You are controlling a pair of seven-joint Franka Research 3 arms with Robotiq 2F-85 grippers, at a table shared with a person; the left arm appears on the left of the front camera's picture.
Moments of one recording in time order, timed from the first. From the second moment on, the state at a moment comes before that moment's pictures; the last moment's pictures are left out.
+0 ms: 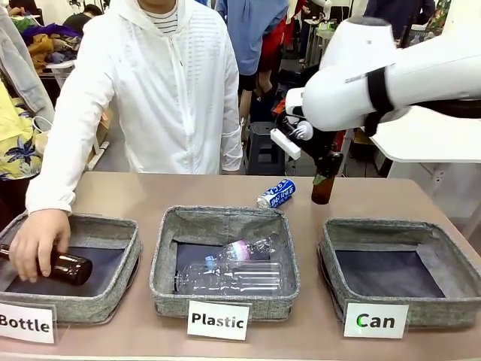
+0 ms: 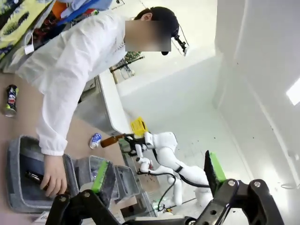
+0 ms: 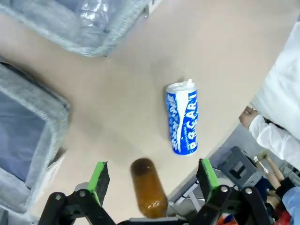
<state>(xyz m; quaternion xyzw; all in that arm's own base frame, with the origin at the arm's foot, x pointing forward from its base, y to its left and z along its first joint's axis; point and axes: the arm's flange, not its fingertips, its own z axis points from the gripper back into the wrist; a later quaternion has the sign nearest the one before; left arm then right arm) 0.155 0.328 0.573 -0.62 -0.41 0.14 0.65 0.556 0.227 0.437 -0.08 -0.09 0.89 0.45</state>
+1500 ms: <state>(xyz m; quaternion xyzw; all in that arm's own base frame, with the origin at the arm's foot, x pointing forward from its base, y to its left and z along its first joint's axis) 0.238 0.187 0.478 -0.56 -0.15 0.02 0.81 0.675 0.271 0.297 -0.05 -0.03 0.90 0.44</state>
